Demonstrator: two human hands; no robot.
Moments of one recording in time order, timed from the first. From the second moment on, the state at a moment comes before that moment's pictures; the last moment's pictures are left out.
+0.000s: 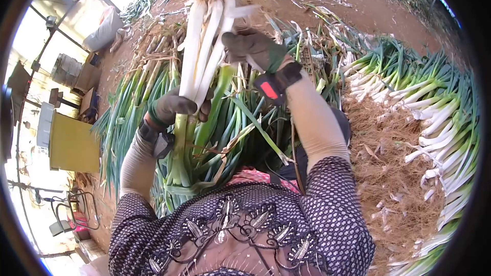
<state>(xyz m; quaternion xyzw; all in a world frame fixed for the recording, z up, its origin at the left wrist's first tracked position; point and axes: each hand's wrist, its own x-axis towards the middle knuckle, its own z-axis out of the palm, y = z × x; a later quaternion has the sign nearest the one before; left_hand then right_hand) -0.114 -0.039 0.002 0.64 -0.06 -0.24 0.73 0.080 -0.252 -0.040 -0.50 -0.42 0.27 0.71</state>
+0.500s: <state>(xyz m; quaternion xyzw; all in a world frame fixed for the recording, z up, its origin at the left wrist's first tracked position) -0.126 -0.099 -0.090 0.94 0.13 -0.07 0.32 0.055 -0.335 0.033 -0.84 -0.35 0.02 0.42</state>
